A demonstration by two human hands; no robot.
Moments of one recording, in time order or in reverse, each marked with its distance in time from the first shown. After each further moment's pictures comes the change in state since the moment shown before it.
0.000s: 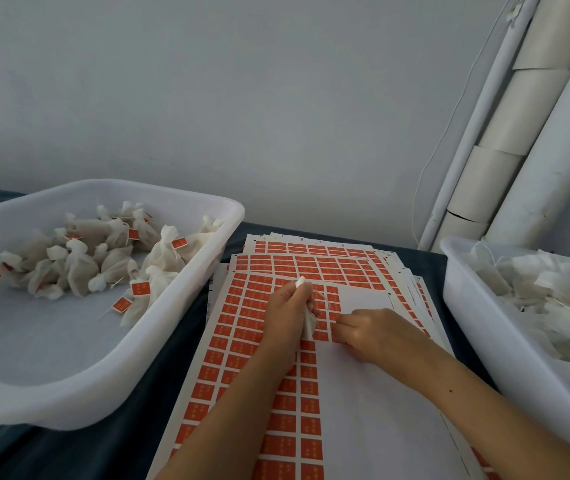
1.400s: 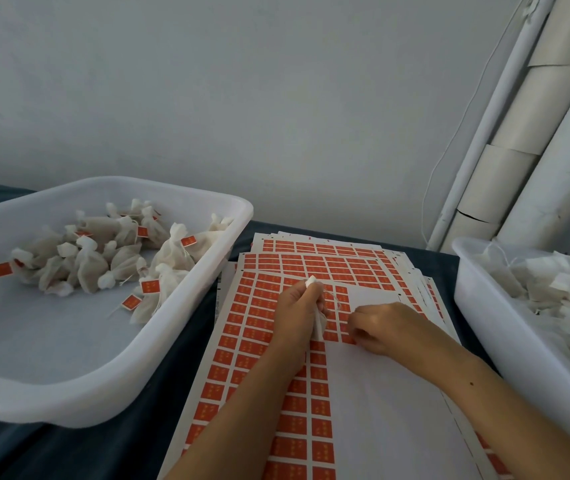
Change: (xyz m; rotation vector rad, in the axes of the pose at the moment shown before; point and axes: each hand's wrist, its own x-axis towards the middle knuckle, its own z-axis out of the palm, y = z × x) left_hand 0.000 0.002 0.001 0.004 0.020 -0.031; right_hand 0.006 -0.002 -0.026 0.148 -0.095 0.187
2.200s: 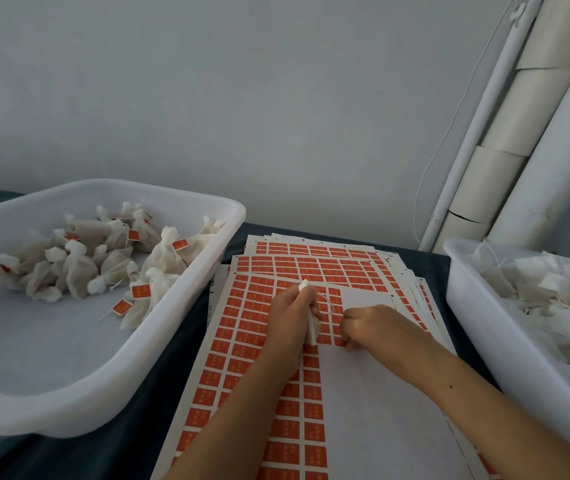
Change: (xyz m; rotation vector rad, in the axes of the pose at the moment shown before) left_hand -0.001 -0.001 0.000 0.006 0.001 0.008; right_hand 0.000 -0.004 -0.004 0.003 -0.042 -0.028
